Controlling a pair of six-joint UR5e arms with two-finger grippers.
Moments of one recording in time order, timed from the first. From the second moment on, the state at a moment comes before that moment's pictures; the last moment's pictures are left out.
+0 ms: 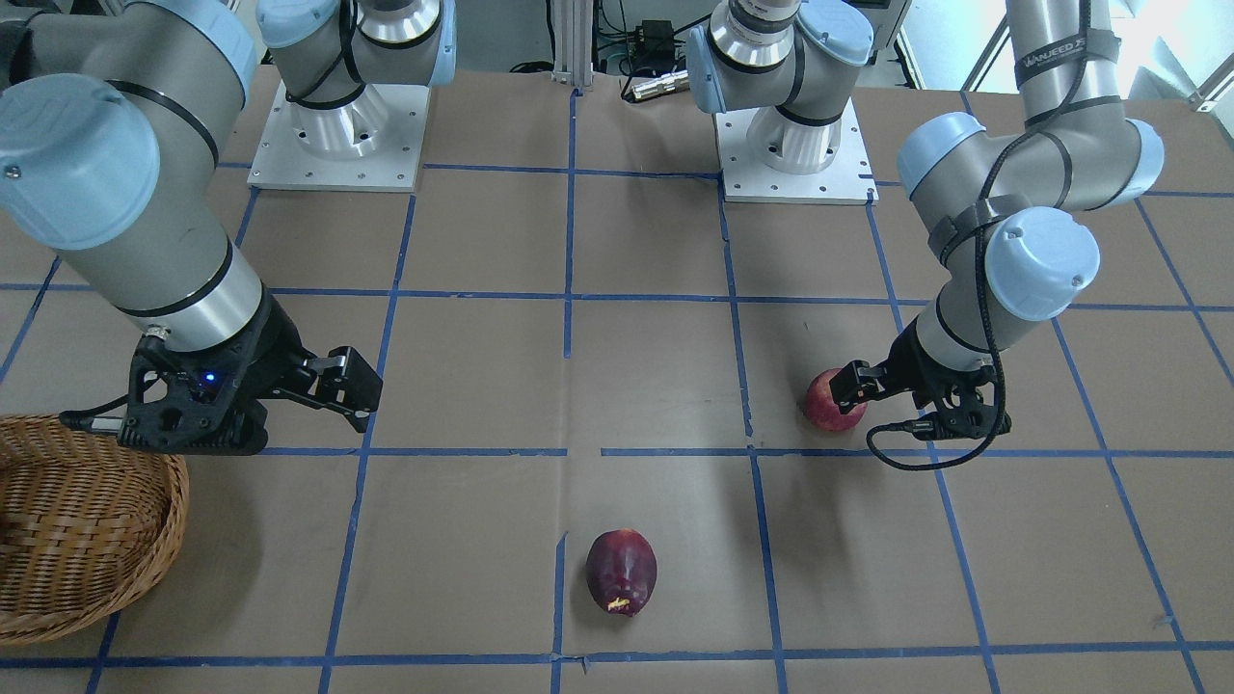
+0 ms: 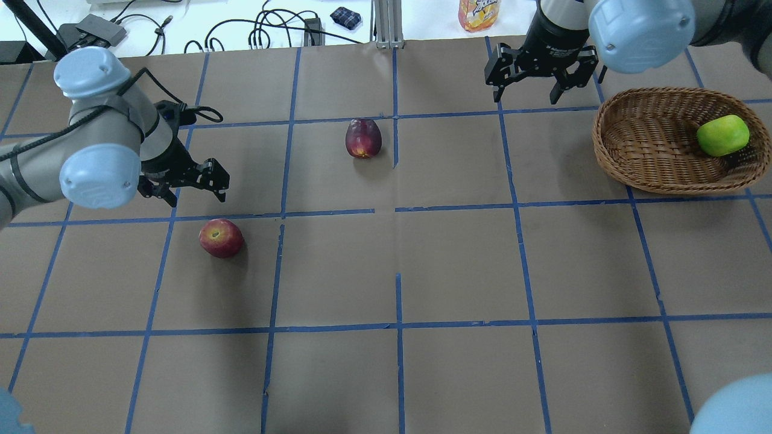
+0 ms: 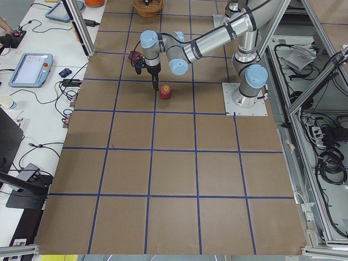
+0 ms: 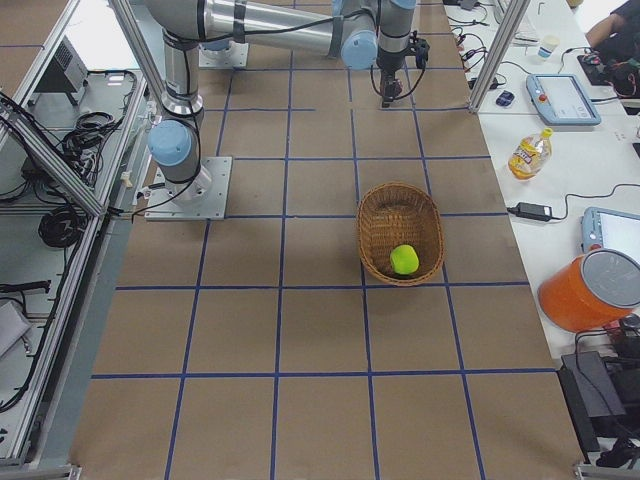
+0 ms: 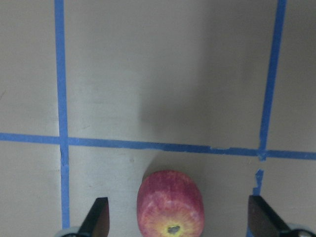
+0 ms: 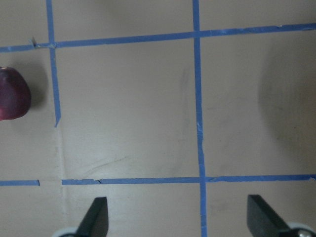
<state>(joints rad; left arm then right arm) -1.34 -1.81 -1.92 -1.04 1.59 0.15 1.58 -1.27 1.44 -1.82 -1.47 0.06</state>
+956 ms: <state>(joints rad) -1.33 -1.82 -2.09 -0.90 1.54 0.15 1.79 -0.97 1.27 -2.05 -1.44 0.38</state>
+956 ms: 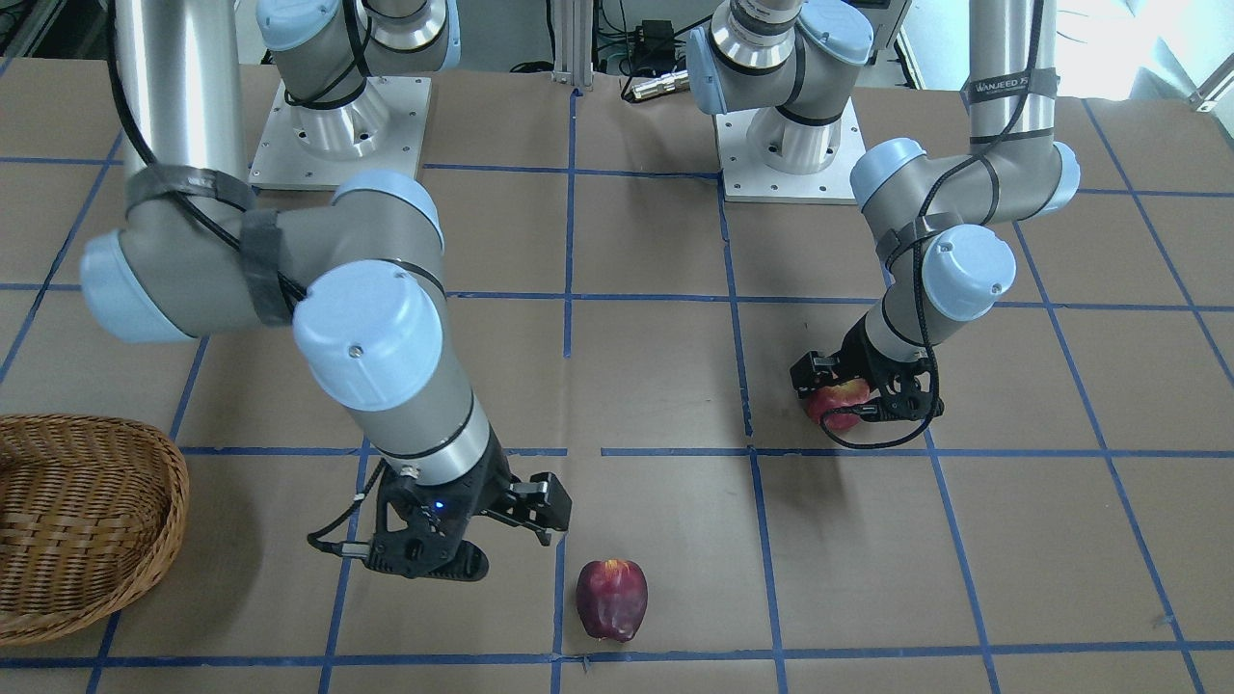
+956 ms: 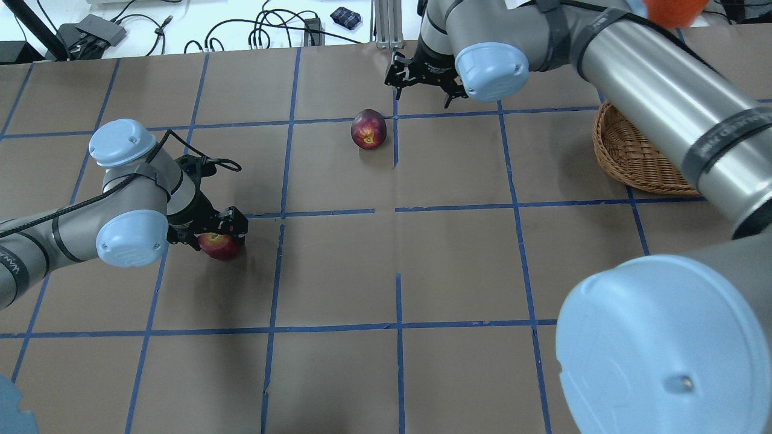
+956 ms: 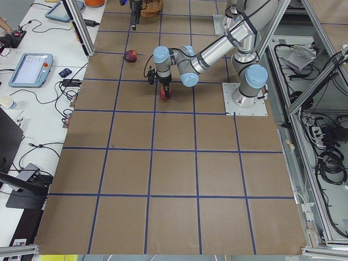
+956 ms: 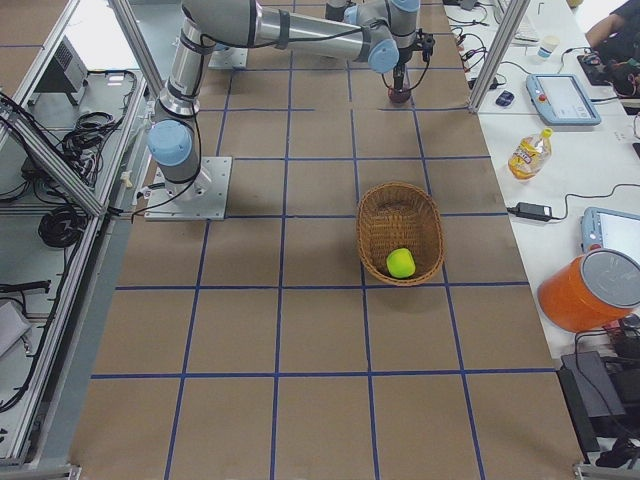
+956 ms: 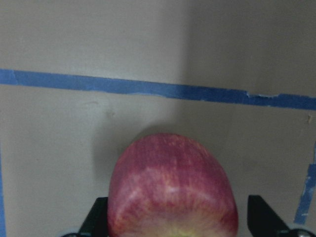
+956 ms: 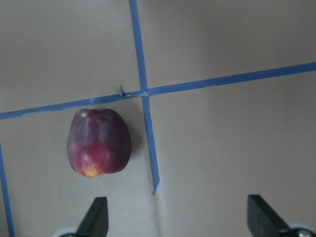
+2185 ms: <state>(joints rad) -1.48 -1.71 -1.91 -1.13 1.45 0.02 1.87 -0.70 1.09 -2.13 -1.36 0.49</state>
